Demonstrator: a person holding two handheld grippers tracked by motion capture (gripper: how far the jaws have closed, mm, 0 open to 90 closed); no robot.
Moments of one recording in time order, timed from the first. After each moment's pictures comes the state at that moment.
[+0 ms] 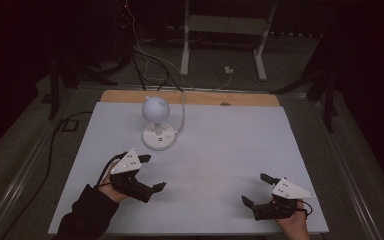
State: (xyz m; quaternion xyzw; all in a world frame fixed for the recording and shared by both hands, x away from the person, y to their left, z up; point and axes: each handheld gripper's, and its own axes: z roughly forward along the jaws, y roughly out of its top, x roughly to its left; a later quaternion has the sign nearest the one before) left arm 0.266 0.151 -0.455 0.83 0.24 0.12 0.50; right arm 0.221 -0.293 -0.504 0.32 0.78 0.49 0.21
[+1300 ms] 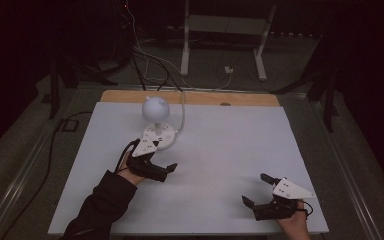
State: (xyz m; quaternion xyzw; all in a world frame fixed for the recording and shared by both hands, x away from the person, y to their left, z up) left arm 0.315 0.119 -0.470 0.81 0.30 0.16 0.47; right arm 0.221 -0.294 -0.503 0.32 0.78 0.50 0.21
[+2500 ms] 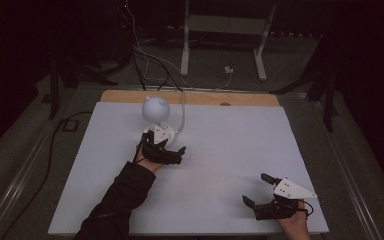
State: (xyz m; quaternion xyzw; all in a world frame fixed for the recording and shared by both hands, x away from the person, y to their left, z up) left arm 0.358 0.082 -0.491 0.77 0.40 0.24 0.43; right arm 0.221 -0.296 -0.503 0.32 0.77 0.50 0.21
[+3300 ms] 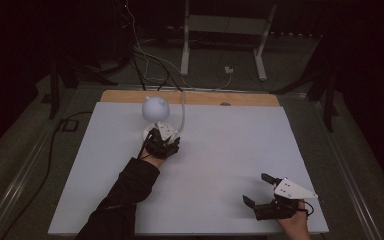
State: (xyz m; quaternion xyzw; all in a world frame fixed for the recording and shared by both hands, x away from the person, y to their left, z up) left arm 0.378 0.074 -0.505 0.77 0.43 0.29 0.38; right arm 0.221 -0.296 -0.503 0.32 0.77 0.50 0.21
